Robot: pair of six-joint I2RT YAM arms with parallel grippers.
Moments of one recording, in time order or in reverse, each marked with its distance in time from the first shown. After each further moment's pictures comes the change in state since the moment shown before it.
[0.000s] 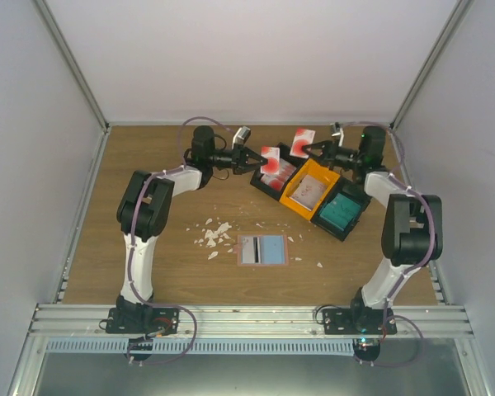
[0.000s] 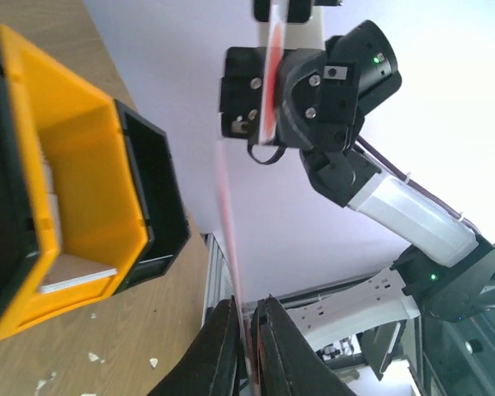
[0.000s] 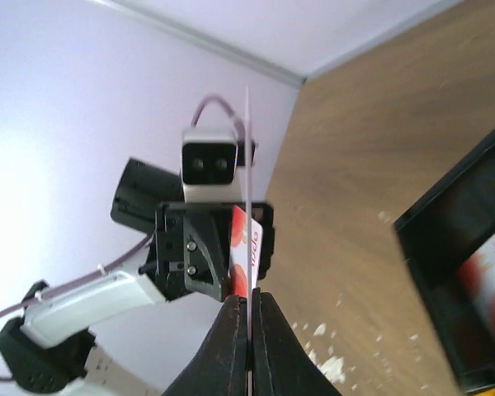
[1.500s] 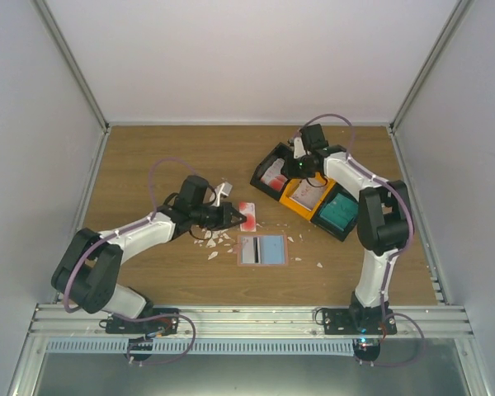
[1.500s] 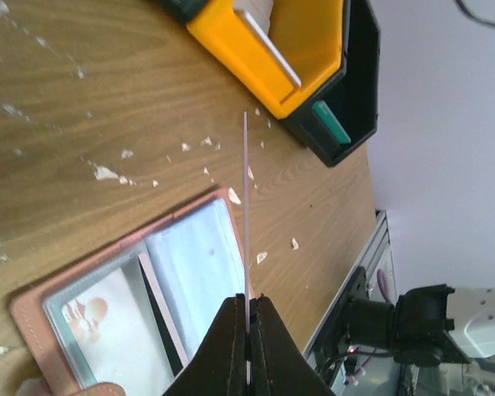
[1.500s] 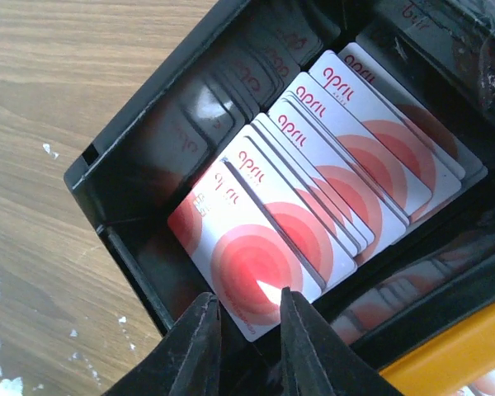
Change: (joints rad) left arm -0.118 -0.694 -0.665 -0.723 -0.591 0.490; right arm 0.293 0.176 0.381 -0.906 0.933 -0.661
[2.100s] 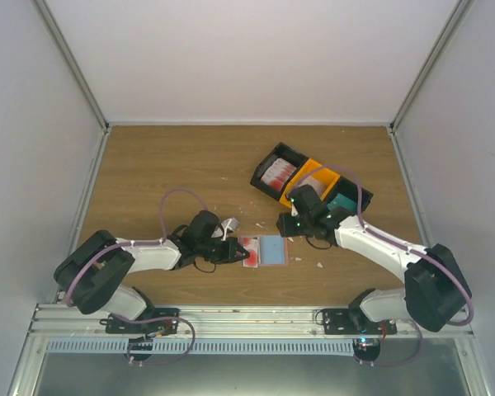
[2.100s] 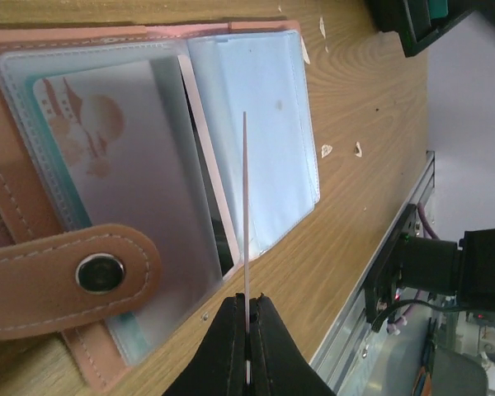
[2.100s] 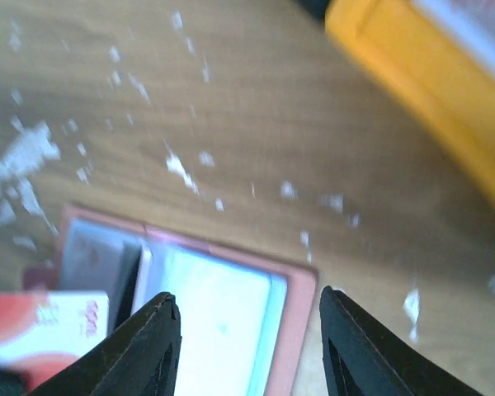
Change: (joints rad) left arm -0.213 -0.013 -0.287 0.214 -0.116 -0.101; right arm 0.322 -0.619 -0.661 0.096 0.276 0.222
